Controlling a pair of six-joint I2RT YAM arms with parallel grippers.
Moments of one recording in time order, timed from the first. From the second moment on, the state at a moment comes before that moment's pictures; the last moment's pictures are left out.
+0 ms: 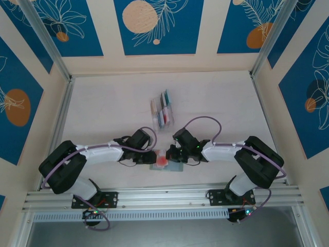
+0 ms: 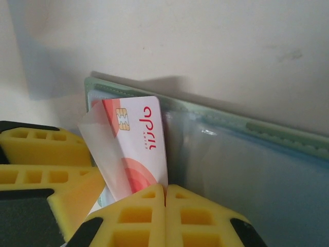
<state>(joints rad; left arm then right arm) -0.81 1.49 0.65 -0.28 0.29 -0.74 0.82 1.50 0.59 -0.04 -0.32 0.99</state>
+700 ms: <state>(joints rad) -0.83 1.50 0.65 -0.25 0.28 -0.78 0.88 1.49 0.60 -0.09 -0.24 1.04</state>
